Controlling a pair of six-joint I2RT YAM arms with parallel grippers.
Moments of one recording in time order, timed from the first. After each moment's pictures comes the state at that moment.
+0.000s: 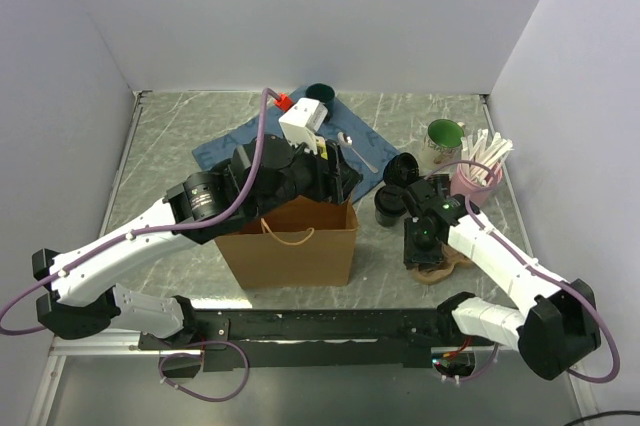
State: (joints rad) left arm -1.14 1.29 1.58 -0.54 -0.29 -0.56; right arm 0.46 1.10 0.78 -1.09 0.06 0.58
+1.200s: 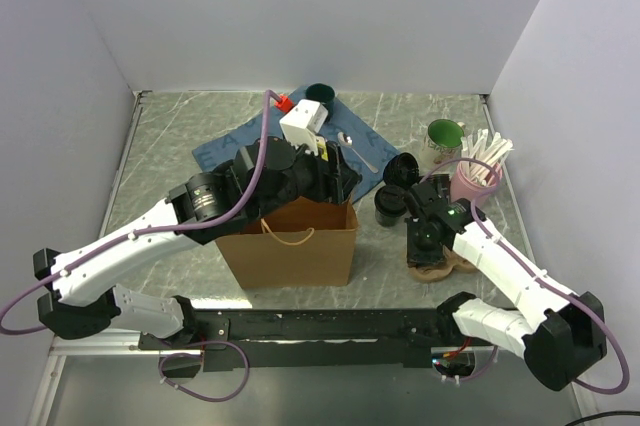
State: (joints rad) left arm -1.14 1.28 1.57 -0.53 -0.31 -0.56; right arm 0.49 1.05 0.78 -1.08 0.08 0.57
